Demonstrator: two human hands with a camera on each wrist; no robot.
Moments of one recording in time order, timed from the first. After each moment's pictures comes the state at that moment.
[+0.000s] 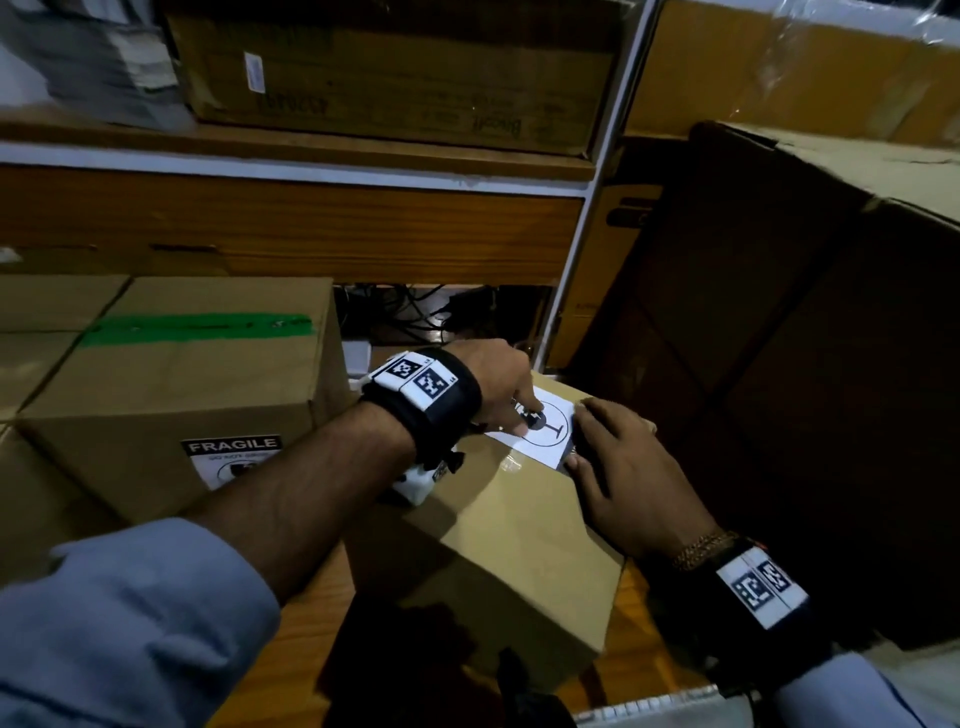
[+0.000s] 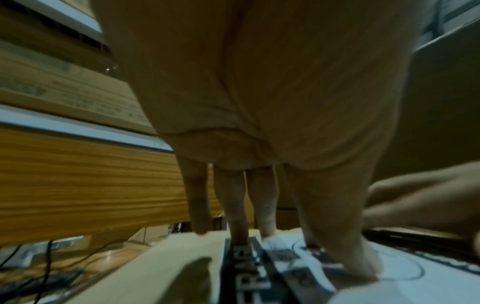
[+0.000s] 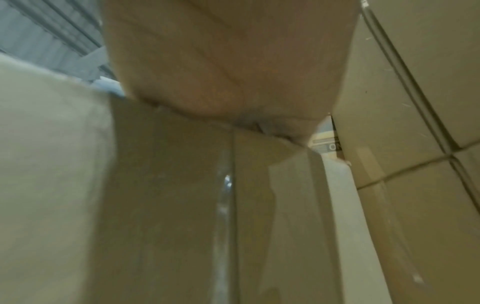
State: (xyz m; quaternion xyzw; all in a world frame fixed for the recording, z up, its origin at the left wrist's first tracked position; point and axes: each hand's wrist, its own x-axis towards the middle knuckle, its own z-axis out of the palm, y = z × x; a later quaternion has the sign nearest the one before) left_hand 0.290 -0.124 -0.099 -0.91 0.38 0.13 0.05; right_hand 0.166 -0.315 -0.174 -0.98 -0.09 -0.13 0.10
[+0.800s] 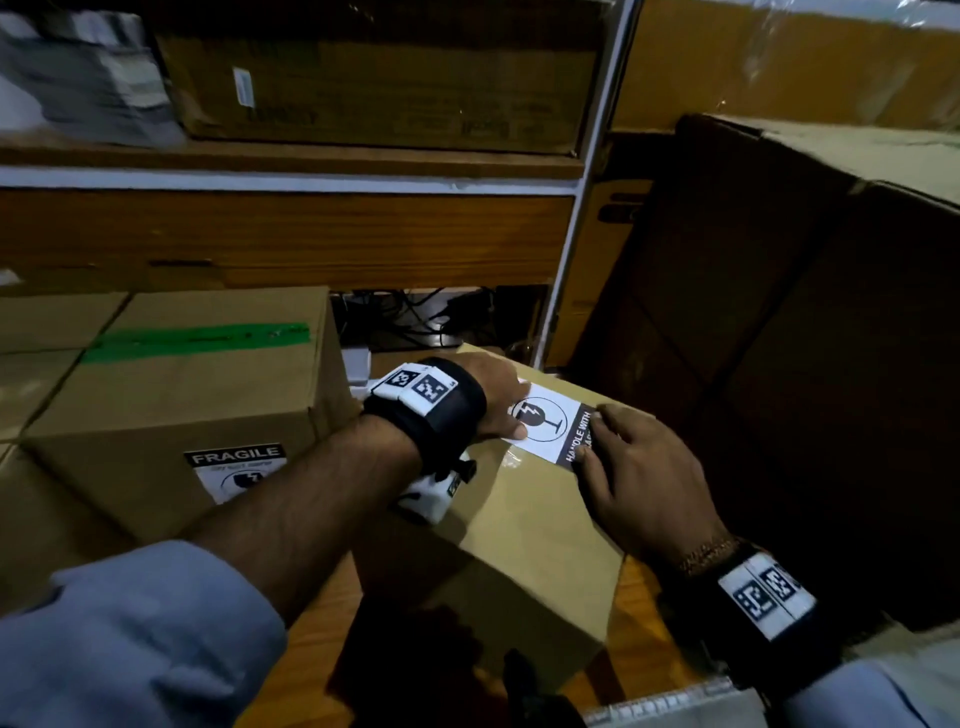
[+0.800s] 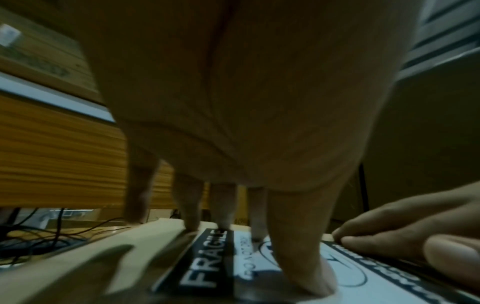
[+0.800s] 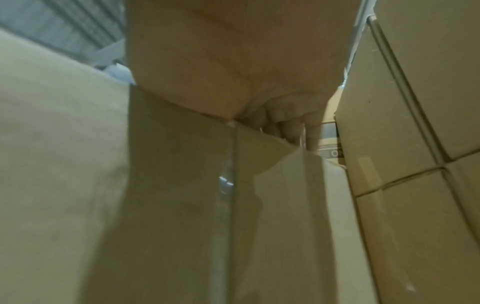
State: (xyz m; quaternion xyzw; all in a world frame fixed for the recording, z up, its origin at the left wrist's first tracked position) left_hand 0.276 -0.128 -0.103 -0.92 0.34 0.15 0.10; right_hand 0.153 -0.311 -0.174 -0.98 -0.04 -0.18 0.02
